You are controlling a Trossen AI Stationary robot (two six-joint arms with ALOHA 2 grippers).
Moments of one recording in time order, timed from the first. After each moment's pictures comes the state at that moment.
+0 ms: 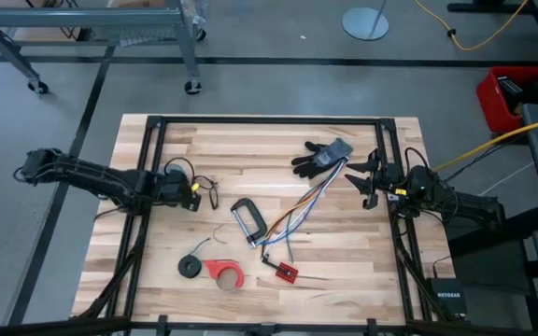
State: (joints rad) left arm -0.03 0.91 0.40 -0.71 -0.31 -1.26; right arm -0.18 0.00 0.03 0.20 0.01 -0.02
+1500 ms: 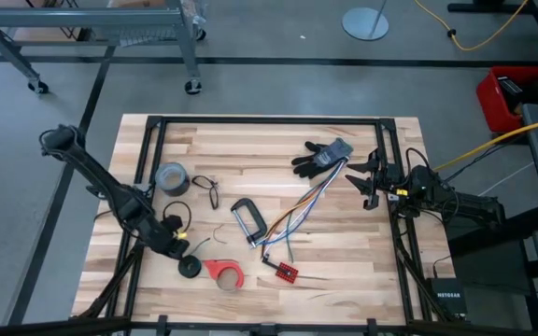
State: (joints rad) left arm -0.73 1.00 0.41 -0.43 0.04 -1.91; right arm -0.18 0.00 0.03 0.21 -0.02 -0.03
